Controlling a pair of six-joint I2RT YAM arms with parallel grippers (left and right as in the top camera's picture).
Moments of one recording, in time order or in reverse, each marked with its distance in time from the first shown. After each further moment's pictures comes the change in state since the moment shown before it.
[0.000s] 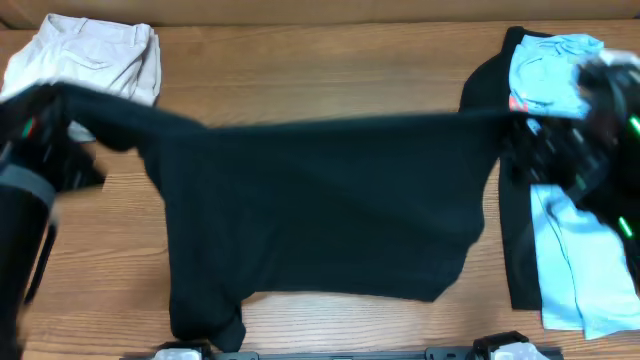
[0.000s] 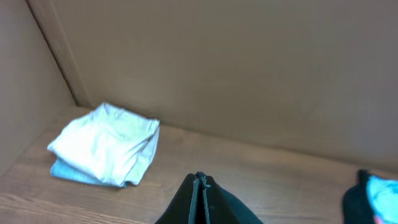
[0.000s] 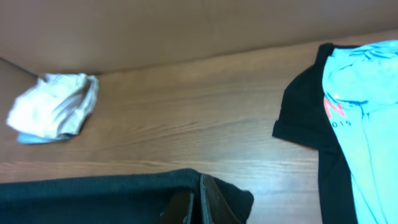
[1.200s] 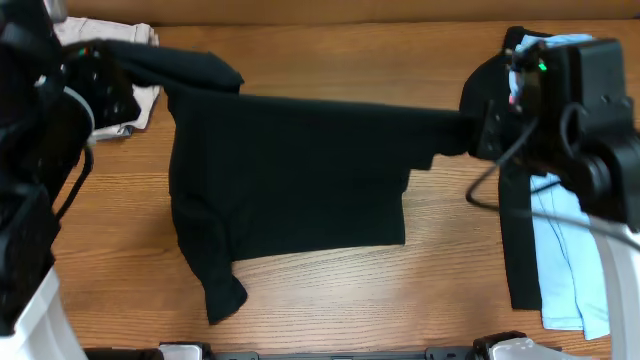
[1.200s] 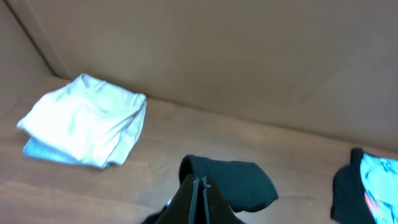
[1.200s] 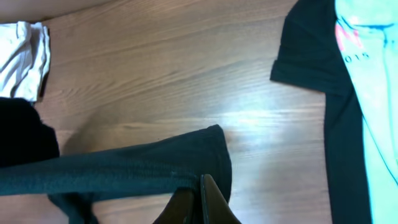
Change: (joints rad) left arm 0.000 0.096 -0.014 -0.018 0.060 -0.043; right arm 0.000 0.084 -0.093 -0.111 -0.016 0.064
